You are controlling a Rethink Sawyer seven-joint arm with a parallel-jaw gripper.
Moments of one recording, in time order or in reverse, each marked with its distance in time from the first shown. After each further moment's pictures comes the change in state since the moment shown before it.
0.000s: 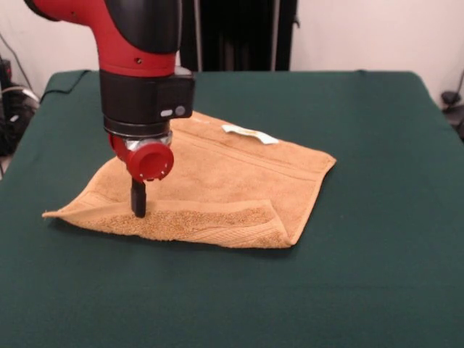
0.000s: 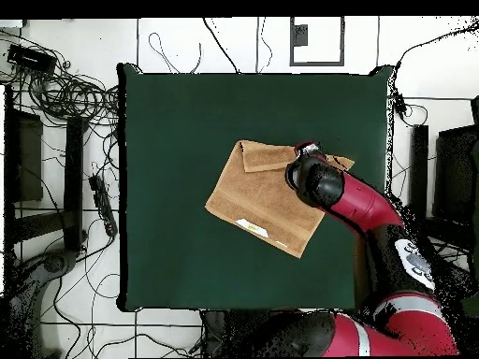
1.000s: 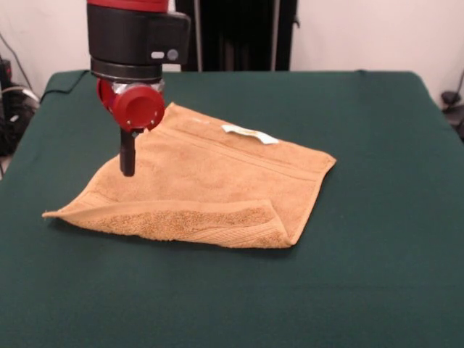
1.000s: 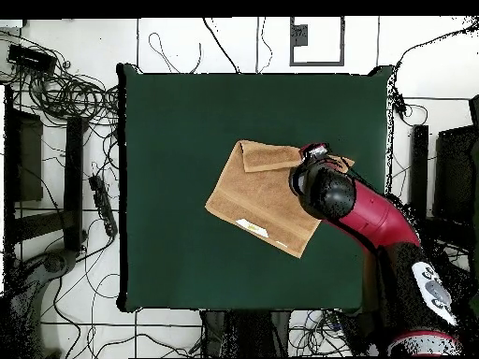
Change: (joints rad) arm -0.010 -0.152 0.000 0.114 0.017 0.000 0.000
